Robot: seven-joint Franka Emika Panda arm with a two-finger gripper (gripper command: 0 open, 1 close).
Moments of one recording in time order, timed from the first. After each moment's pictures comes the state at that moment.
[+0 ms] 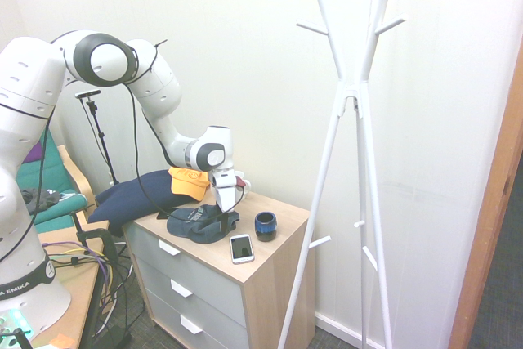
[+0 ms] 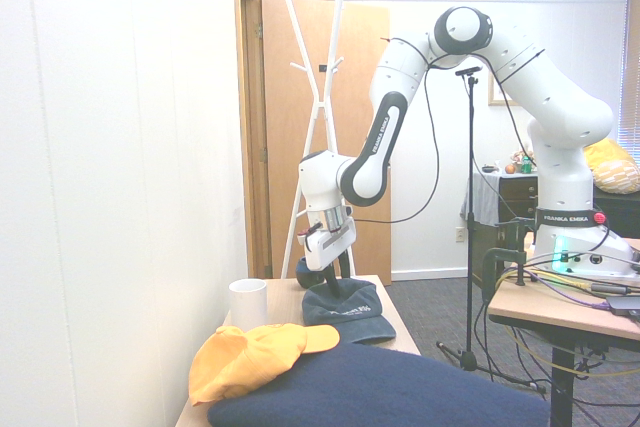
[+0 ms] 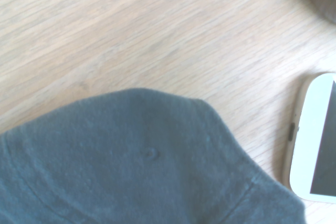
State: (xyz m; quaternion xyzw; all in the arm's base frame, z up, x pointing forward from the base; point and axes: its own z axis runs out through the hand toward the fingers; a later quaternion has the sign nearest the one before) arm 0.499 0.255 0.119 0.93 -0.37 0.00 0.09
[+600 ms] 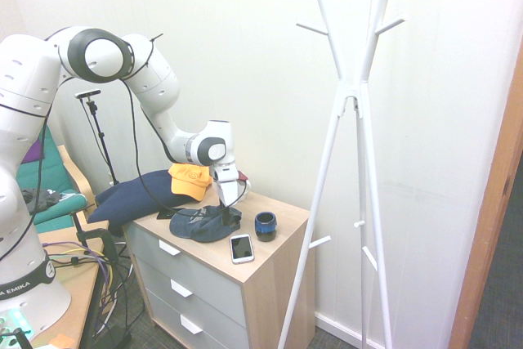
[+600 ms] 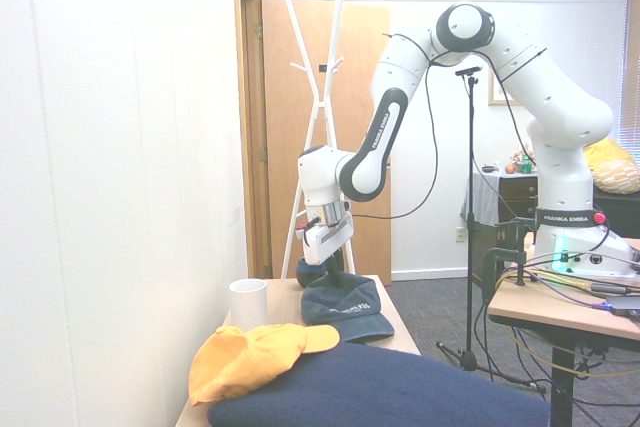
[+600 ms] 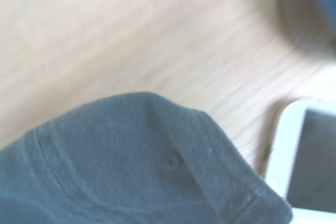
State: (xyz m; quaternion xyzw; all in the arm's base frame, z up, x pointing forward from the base) arm 0.510 0.258 0.160 0.93 -0.36 0.02 0.08
